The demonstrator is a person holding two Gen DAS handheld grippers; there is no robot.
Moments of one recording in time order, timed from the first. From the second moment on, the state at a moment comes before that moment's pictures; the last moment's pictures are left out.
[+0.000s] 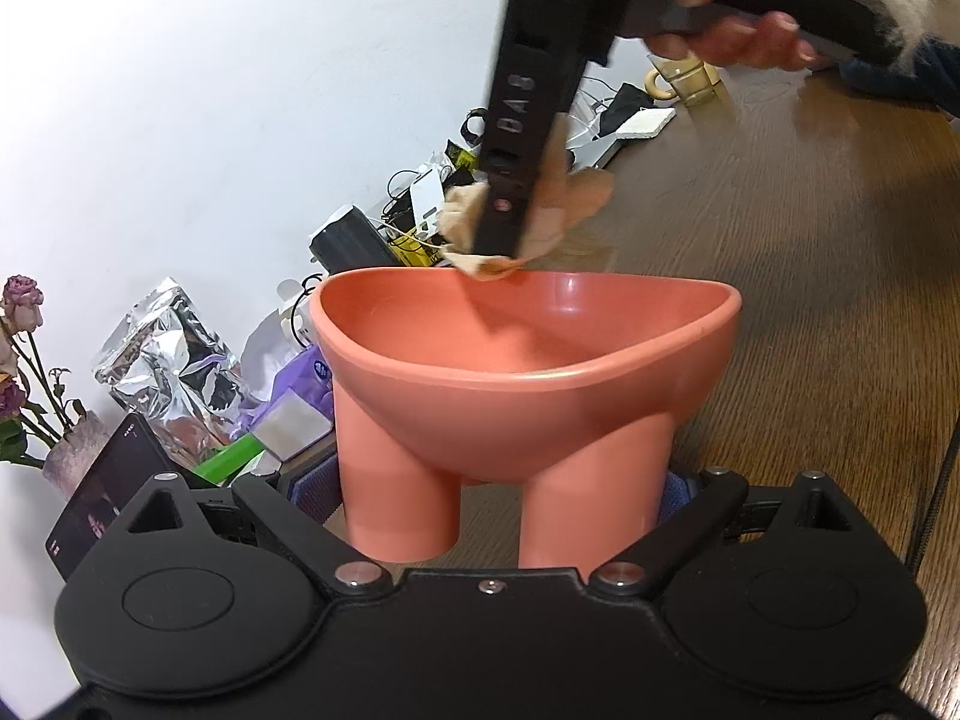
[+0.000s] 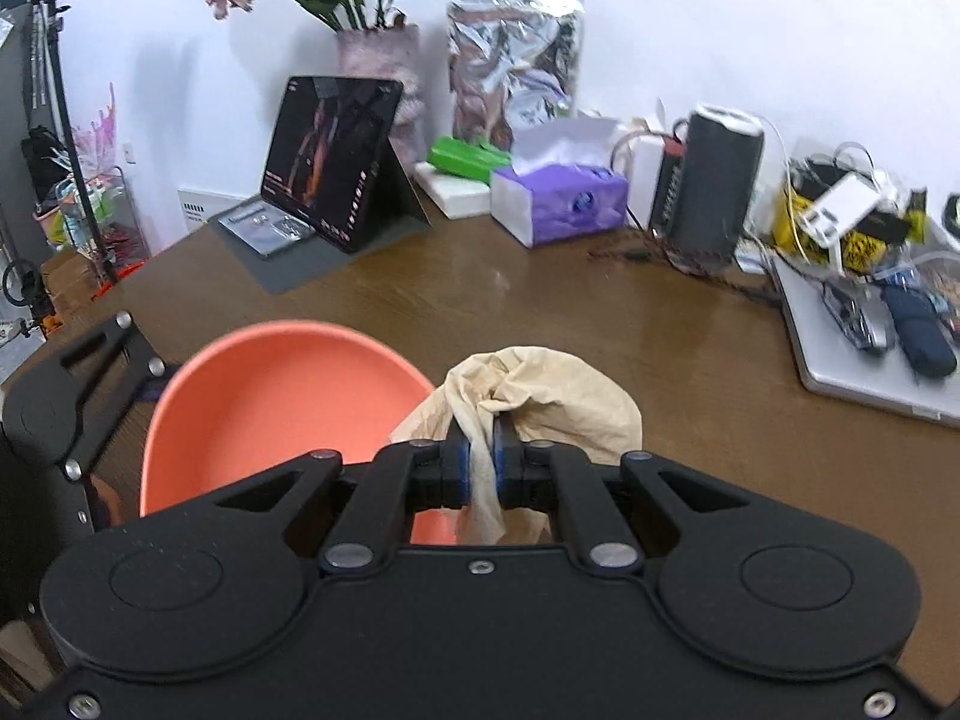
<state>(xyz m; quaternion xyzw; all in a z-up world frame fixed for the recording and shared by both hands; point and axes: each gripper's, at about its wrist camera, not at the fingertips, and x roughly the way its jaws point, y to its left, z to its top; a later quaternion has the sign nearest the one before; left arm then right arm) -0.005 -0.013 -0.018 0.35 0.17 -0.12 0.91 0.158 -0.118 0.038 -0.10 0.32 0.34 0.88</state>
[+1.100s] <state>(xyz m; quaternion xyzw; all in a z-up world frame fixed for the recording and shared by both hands) -0.002 -0.011 -0.020 0.36 0.16 -0.13 0.91 0.099 -0.151 0.028 -0.06 0.41 0.39 0.82</state>
